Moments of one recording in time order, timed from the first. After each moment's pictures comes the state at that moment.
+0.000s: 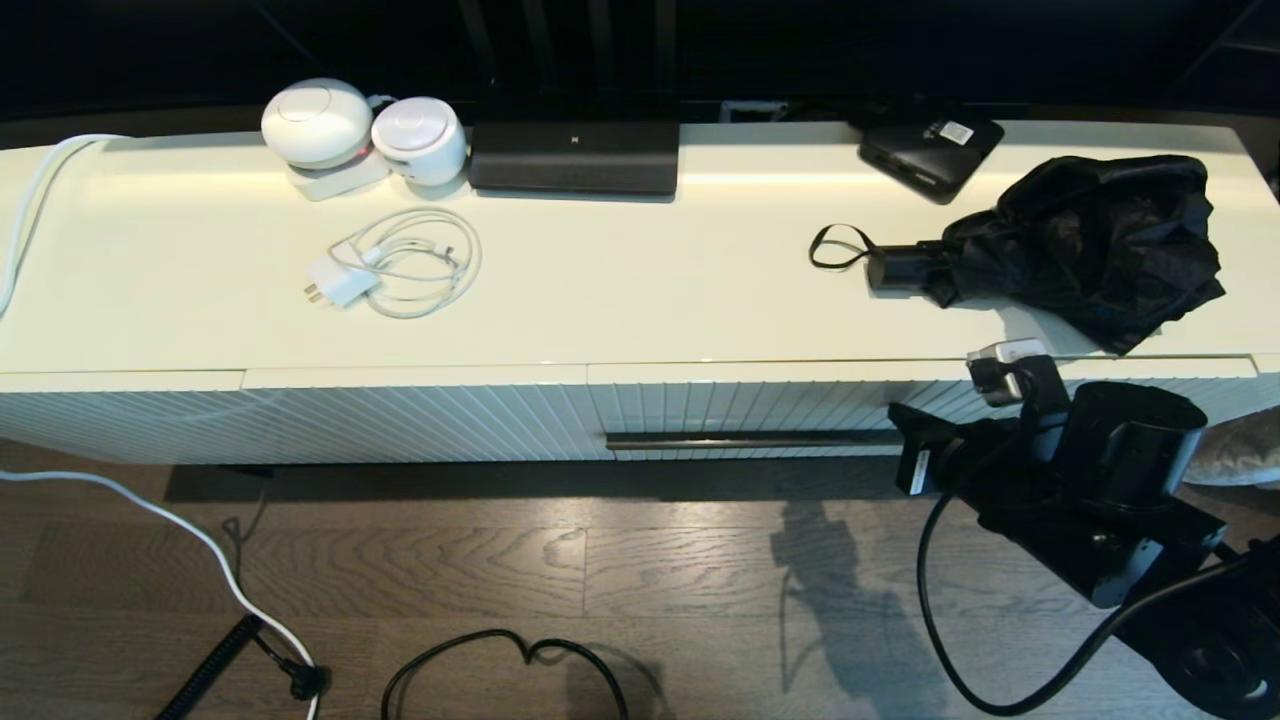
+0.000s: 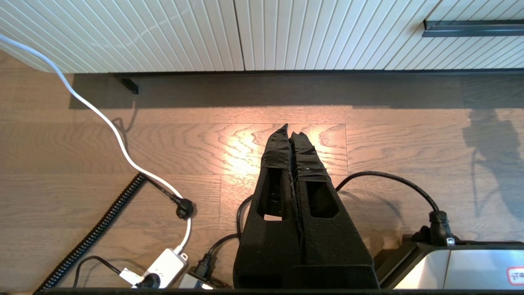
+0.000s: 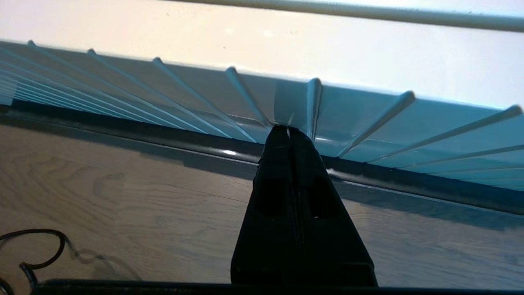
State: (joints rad) left arm 0.00 0.00 0.00 -0.01 0.00 -0.01; right arm 0.34 1.84 -0.54 -1.23 -0.12 0.04
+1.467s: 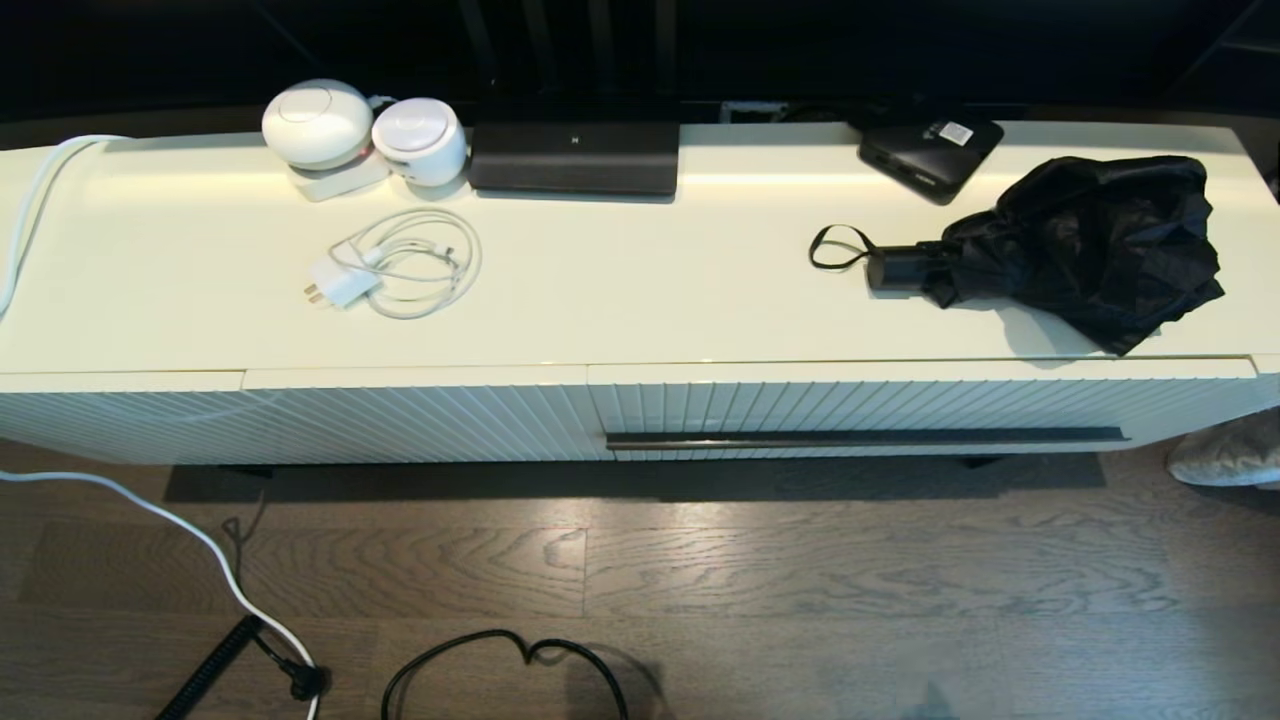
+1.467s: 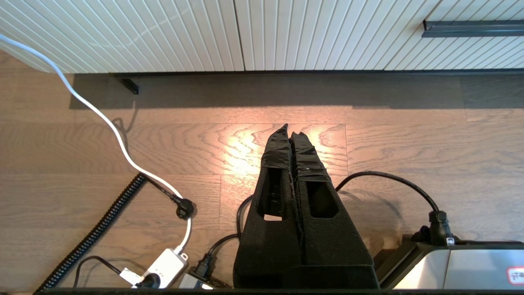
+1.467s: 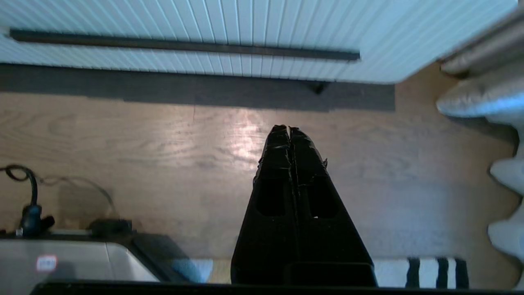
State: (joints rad) left arm 0.00 0.00 0.00 -0.01 0.00 -0.01; right arm 0.05 0.31 -0.43 0.20 -0.09 -0.01
